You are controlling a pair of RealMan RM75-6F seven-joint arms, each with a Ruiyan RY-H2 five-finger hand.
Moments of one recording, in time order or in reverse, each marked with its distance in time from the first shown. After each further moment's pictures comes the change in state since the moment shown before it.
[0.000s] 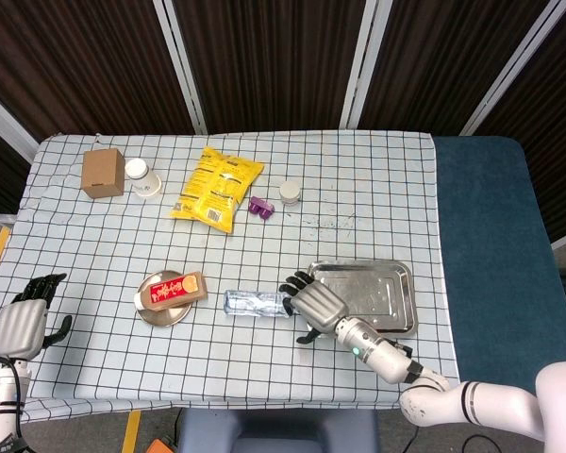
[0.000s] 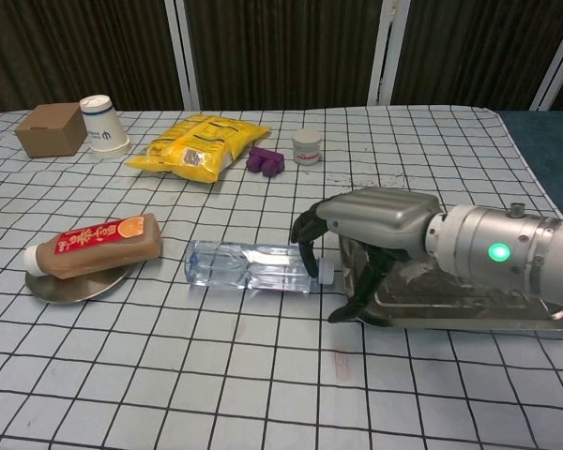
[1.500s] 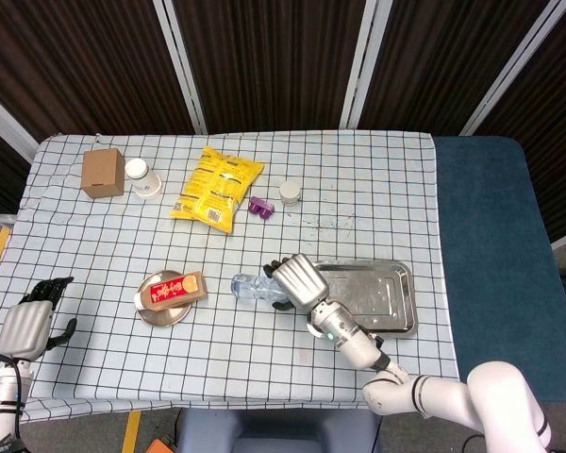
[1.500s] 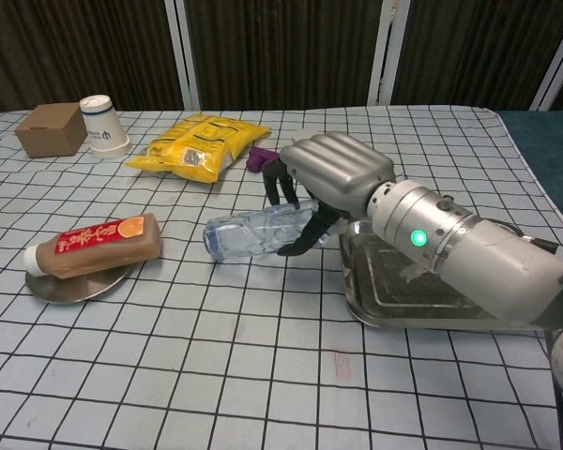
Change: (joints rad) left arm 0.004 0.020 -0.006 -0.012 0.026 -0.065 -0.010; right arm 0.076 -0.252 -0.002 0.337 -0.094 0.340 0.018
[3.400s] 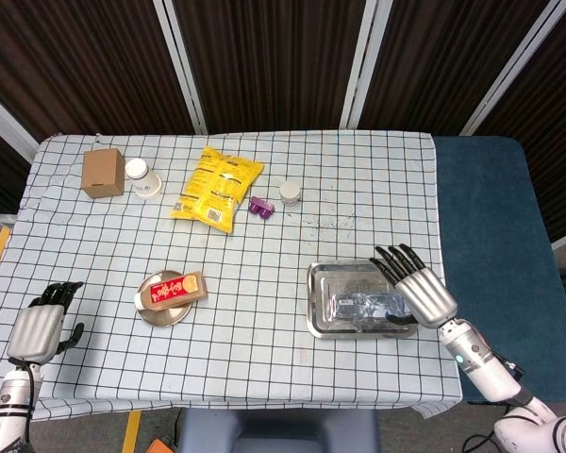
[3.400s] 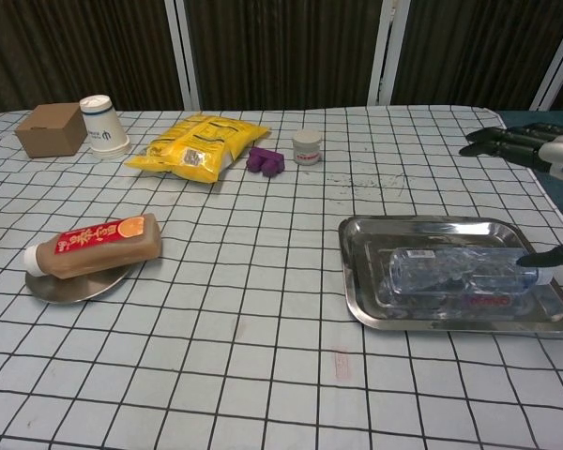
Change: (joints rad) left arm 0.005 -0.028 0.012 -0.013 0.020 0.016 0.107; right arm -0.340 0.520 -0.206 -0.212 -0.175 0.180 0.246
